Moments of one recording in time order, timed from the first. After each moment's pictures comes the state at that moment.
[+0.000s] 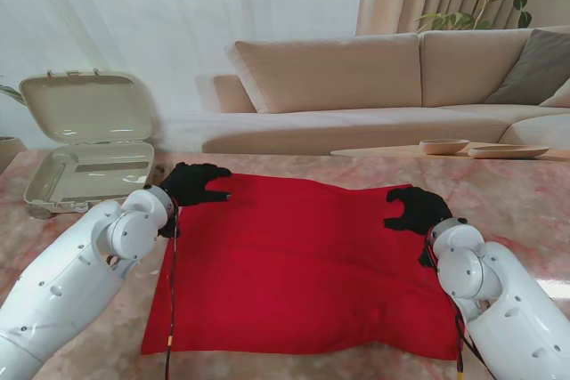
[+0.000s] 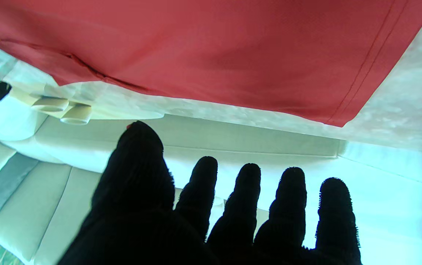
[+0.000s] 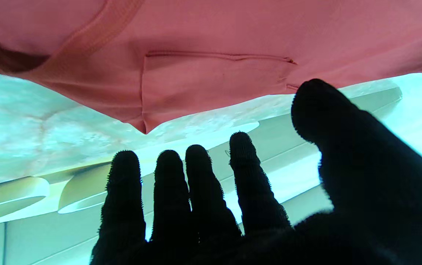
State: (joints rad) left arm 1.20 -1.06 -1.04 -1.35 0.70 -0.06 -0.17; right arm -1.52 -1.06 1.37 -1.51 -0.79 0.07 0.14; left_hand 0.95 -0.09 -0.01 -0.05 0.41 0.14 0.16 0.31 0.39 0.22 0.21 0.34 0.27 0.28 0.20 0.44 -0.06 0.30 0.60 0.62; right_hand 0.60 -0.58 0.76 0.02 0.54 0.18 0.27 0.68 0.47 0.28 0.31 0.41 0.43 0.20 0.13 0.34 0.19 0.26 0.49 0.64
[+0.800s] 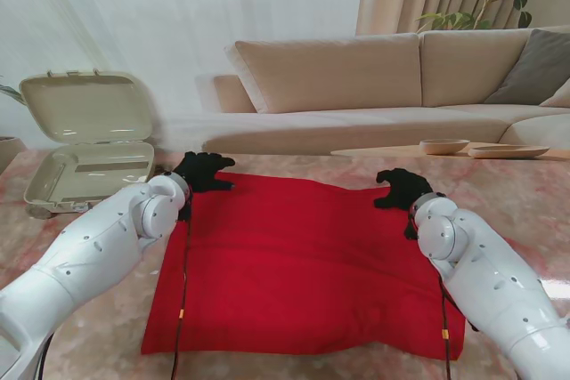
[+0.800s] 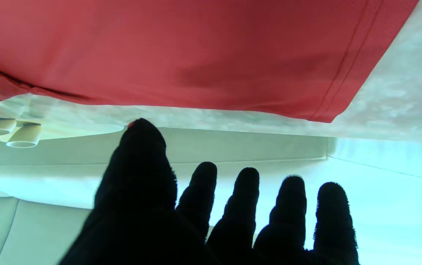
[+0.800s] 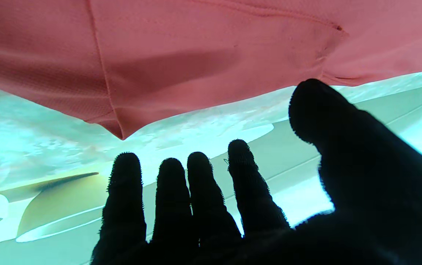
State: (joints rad) left arm 0.89 -1.14 -0.71 -0.93 0.63 -0.04 0.01; right arm -1.18 -1.08 1.12 -1.11 -0.69 0.04 0.04; left_hand 0.97 -0.10 -0.01 -0.05 0.37 0.15 0.15 0.30 0.33 0.21 0.23 0.33 0.18 0.28 0.19 0.42 -0.07 0.27 0.54 0.55; right_hand 0.59 -0.60 0.81 0.01 0.48 0.21 0.24 0.68 0.38 0.28 0.35 0.41 0.37 0.18 0.11 0.30 0.18 0.25 0.49 0.63
